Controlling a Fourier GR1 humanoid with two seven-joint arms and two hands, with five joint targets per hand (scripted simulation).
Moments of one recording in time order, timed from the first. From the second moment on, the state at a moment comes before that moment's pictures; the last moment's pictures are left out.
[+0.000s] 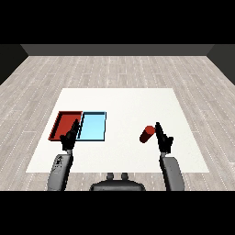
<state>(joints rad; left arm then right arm) -0.02 0.15 0.00 -1.56 0.01 0.01 -0.01 0.02 -0.09 0.00 -1.57 0.01 -0.04 0.01</state>
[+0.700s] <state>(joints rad) 0.01 0.08 0.04 -1.62 0.05 0.00 -0.28 0.05 -0.24 -0.21 -1.54 -0.26 0.30 -0.25</state>
